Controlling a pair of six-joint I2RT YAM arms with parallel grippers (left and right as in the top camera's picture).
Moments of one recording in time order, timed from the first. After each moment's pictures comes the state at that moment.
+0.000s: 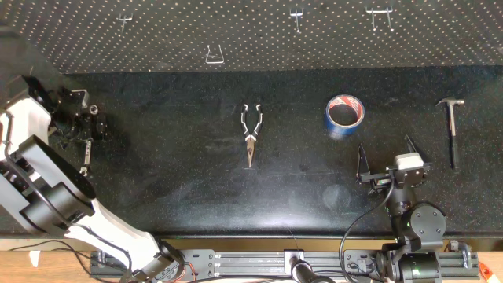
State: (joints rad) left arm 0.67 2.03 1.44 -0.87 0.08 0.57; right arm 0.04 0.01 0.01 -0.06 -0.11 -0.08
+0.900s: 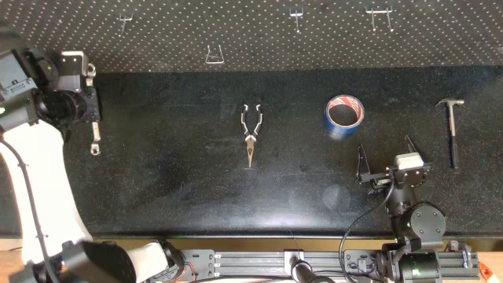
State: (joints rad) left arm 0.46 1.47 1.40 -0.97 0.18 0.35; right arm 0.04 0.01 0.01 -0.06 -0.11 -0.08
